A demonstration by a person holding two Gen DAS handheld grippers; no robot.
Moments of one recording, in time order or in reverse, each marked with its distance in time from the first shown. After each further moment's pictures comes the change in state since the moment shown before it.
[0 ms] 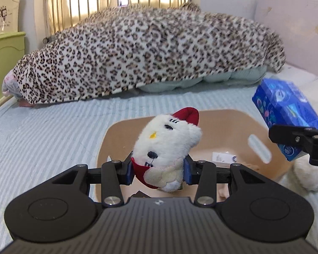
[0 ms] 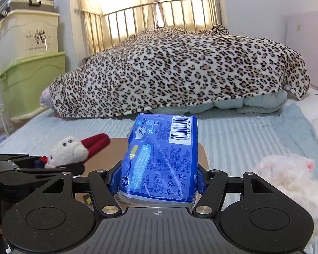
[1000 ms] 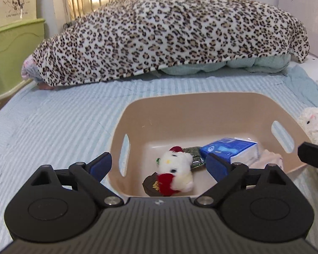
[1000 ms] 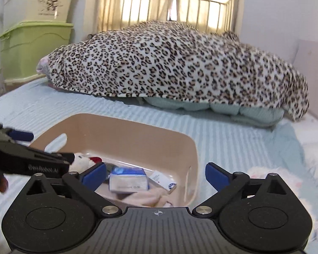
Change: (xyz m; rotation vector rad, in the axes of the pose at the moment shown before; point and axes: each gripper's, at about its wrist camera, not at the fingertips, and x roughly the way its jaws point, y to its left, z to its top) left arm -0.003 0.006 -0.019 -0.034 0.069 0.129; right arm -0.013 0.011 -0.021 -0.215 0.032 -0.072
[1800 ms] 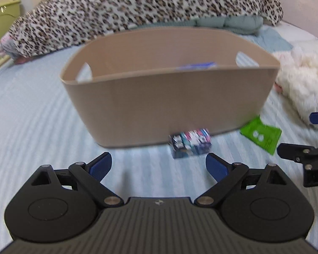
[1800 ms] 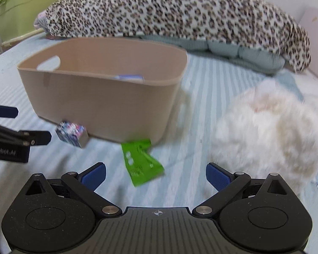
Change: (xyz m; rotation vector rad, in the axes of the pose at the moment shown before) left arm 0.004 -0.033 -0.092 0.047 0.152 -0.138; right arm 0.020 -0.025 -0.102 0.032 0.283 0.023
